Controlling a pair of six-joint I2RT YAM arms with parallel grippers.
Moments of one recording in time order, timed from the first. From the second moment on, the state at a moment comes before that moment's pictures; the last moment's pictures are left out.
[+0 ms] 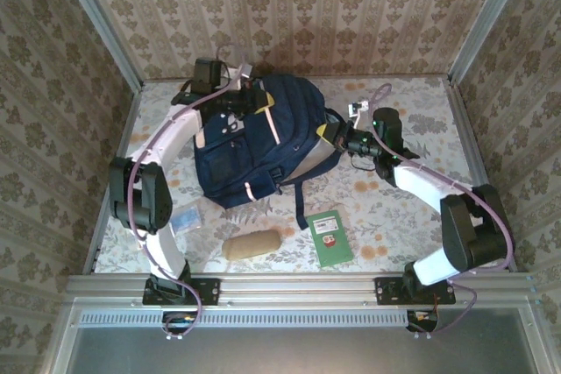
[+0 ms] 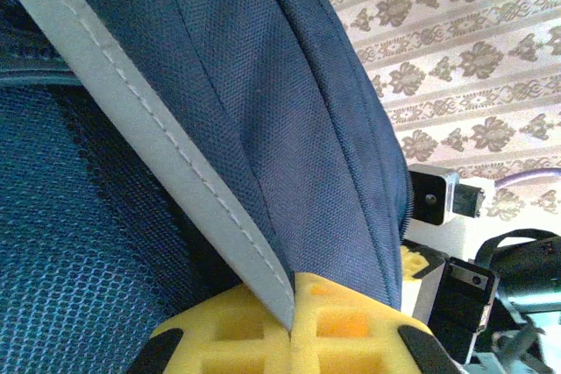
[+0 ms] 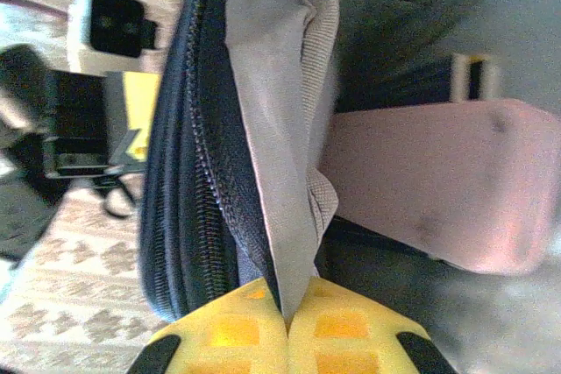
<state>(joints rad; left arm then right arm) -0.29 1.79 1.55 -0.39 0.88 -0.66 0.24 1.54 0.82 0.56 -0.76 1.05</state>
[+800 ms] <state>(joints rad) -0.17 1.67 1.50 -0.33 0.99 -0.78 0.17 1.63 0.78 0.94 -0.90 1.20</state>
